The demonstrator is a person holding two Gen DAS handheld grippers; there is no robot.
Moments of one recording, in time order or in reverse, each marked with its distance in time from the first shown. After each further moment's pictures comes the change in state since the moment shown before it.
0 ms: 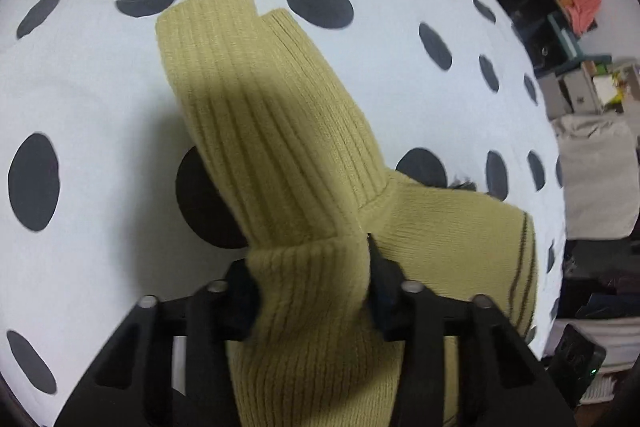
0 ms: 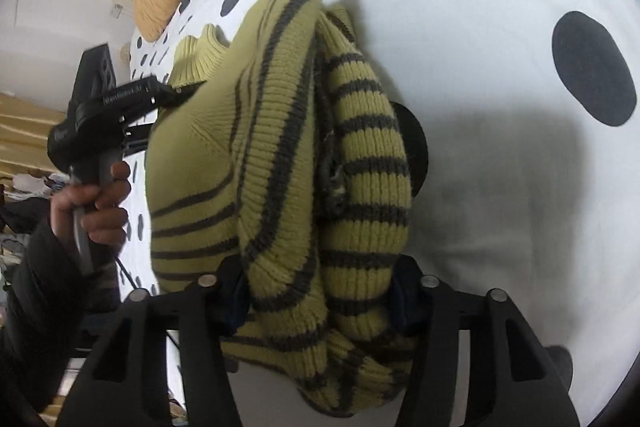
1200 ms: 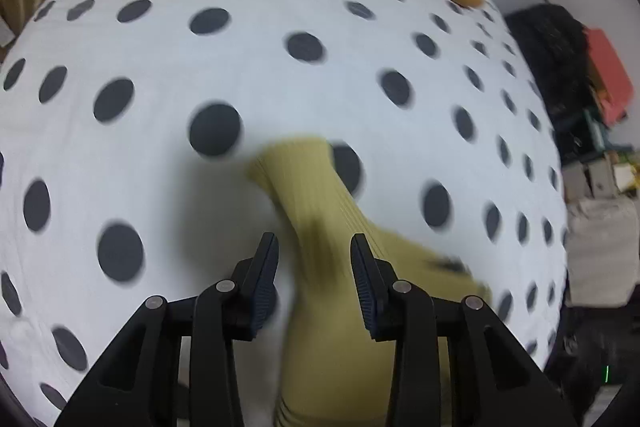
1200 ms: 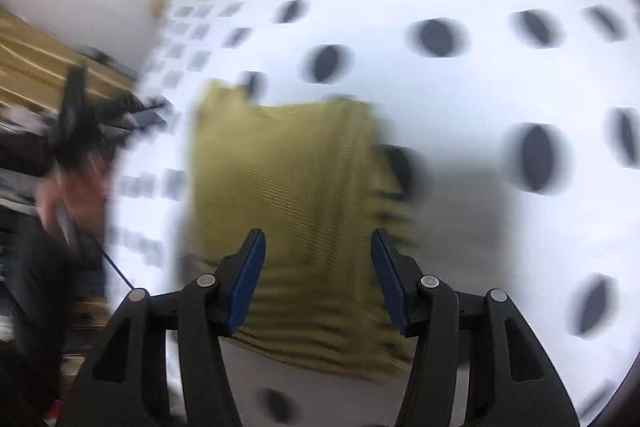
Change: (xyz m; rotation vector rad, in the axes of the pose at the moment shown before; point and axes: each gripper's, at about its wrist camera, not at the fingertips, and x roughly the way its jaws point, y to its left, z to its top) left arm -0.200 0.148 -0.061 -0.186 -0.178 0.116; right arm 0.025 0.180 -0.038 -0.187 0.041 -0.008
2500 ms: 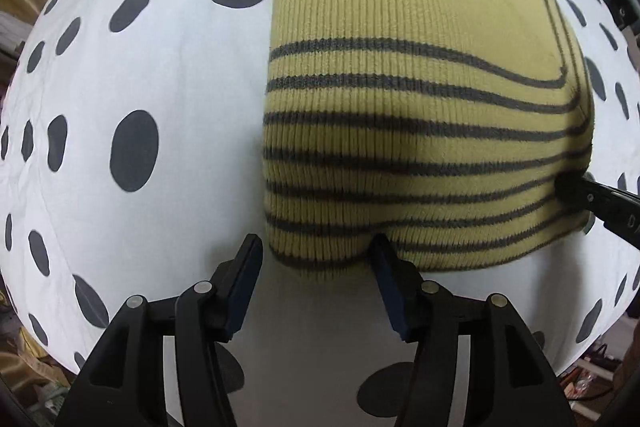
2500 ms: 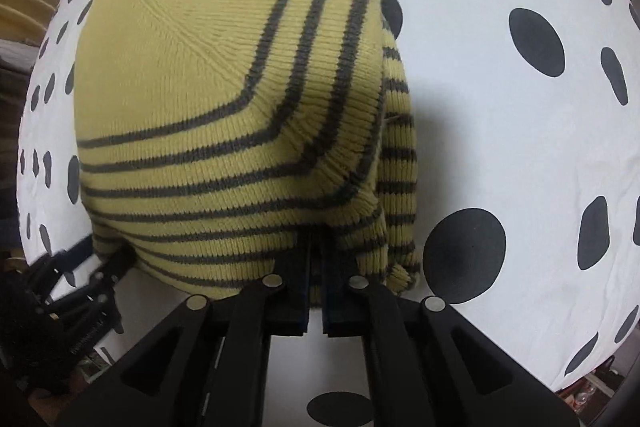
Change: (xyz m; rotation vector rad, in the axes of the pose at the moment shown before) left arm 0.025 -0.031 -0.258 0.136 0.190 0.336; right arm 0.068 0.005 -0.076 -0.073 0.242 -0.417
